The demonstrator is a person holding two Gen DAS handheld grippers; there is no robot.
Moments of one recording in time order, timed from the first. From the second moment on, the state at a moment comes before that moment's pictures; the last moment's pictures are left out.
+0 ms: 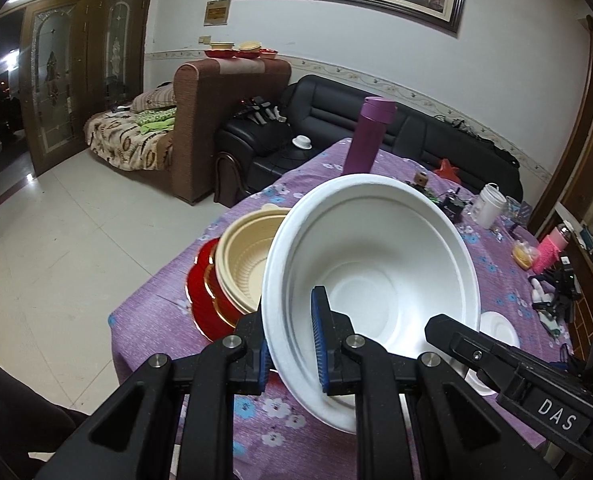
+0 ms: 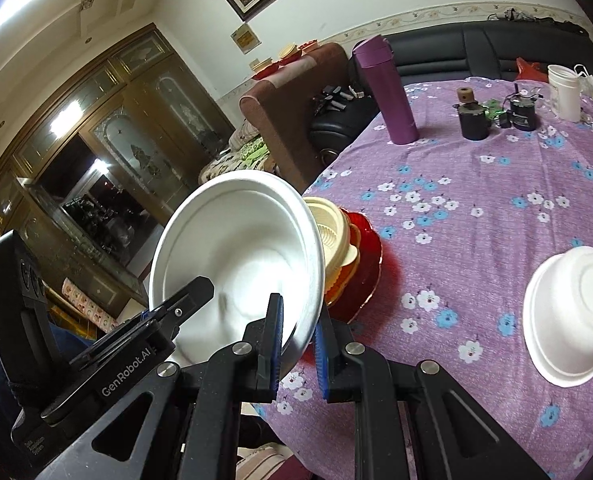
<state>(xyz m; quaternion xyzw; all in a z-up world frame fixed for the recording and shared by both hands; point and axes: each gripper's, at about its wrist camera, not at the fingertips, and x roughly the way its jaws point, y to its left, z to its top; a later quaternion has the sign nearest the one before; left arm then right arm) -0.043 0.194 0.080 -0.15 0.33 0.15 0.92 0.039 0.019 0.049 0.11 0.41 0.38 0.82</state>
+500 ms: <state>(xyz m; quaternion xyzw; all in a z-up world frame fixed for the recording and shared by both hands) -0.027 0.220 0.069 -0.16 0.33 0.17 0.91 0.062 0.054 0.042 0.10 0.43 0.39 0.81</state>
